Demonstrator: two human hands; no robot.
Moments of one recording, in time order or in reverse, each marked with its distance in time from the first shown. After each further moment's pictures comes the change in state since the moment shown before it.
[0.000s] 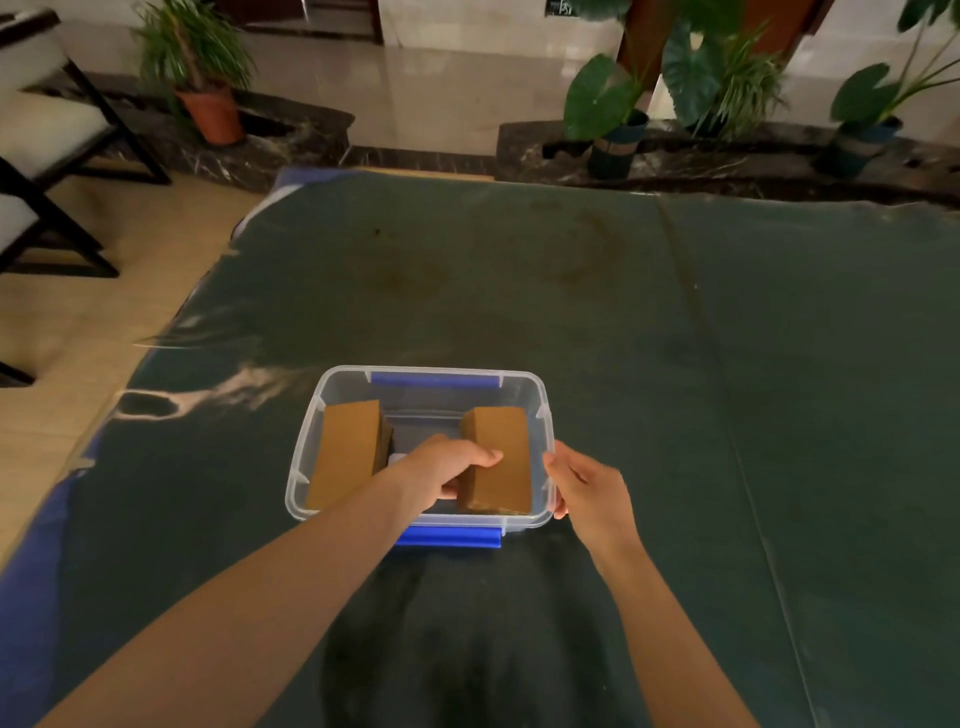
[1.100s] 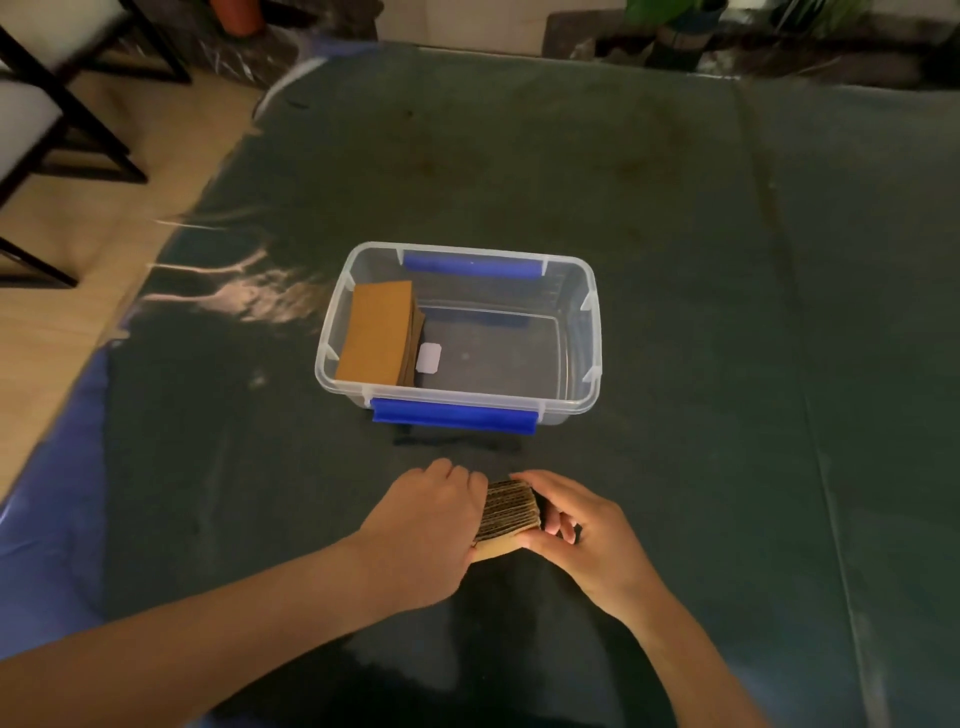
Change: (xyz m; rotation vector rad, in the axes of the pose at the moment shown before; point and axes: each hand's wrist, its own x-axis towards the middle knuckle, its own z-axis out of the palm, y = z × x) left_hand -0.116 -0.129 0.007 1.380 0.225 0.799; right_hand -0.095 0.075 0.016 -0.190 -0.481 -0.345
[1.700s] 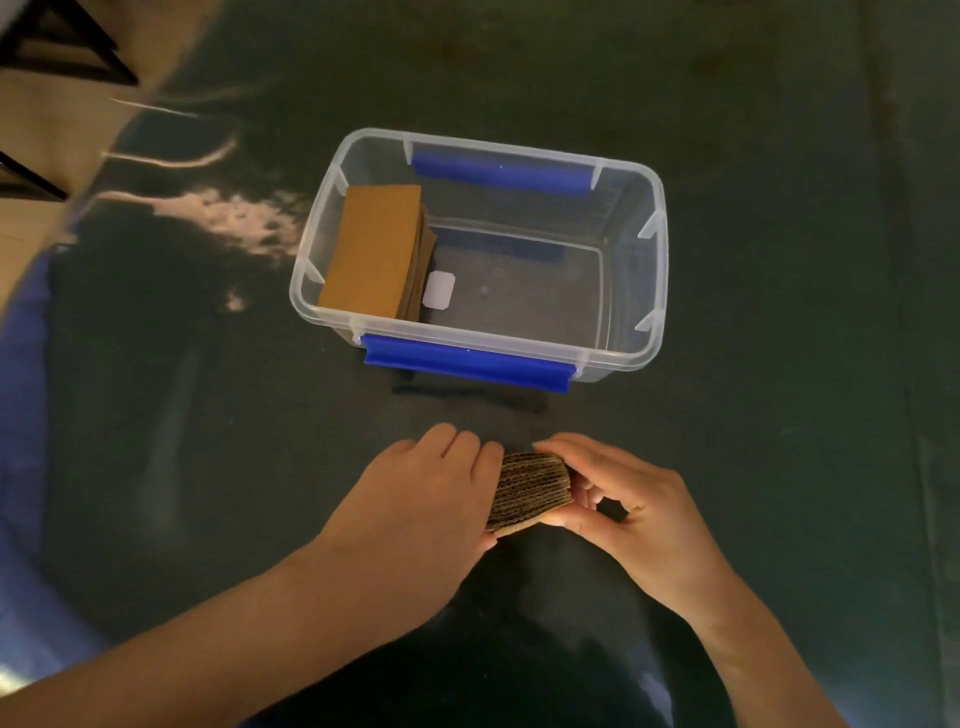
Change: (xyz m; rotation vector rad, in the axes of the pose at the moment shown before) left_hand -0.007 0.006 0.000 0.027 -0.096 -0.067; right_hand 0.008 0.018 -0.008 -0.054 -0.039 -0.176
